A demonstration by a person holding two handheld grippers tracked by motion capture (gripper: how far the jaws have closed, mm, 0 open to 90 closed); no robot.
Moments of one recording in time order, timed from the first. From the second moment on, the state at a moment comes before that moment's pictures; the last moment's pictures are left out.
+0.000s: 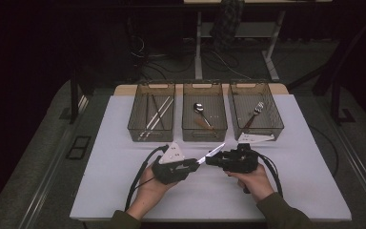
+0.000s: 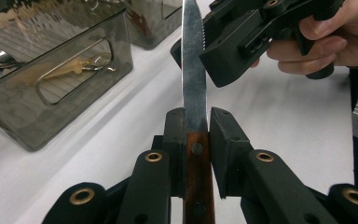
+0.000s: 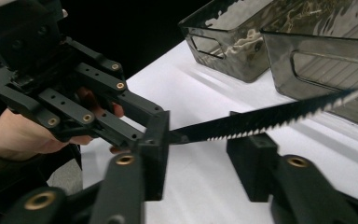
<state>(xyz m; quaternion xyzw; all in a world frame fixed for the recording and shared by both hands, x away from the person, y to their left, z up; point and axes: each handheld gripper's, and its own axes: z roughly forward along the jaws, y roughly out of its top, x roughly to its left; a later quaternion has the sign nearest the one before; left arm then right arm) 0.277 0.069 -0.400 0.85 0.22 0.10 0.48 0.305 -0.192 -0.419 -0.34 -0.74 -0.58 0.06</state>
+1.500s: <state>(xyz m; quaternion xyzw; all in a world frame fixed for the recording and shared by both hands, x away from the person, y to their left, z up) 0.278 0.122 -0.412 0.82 0.21 0.10 0.51 0.307 -0.214 -0.371 -0.34 -0.74 -0.58 -0.04</state>
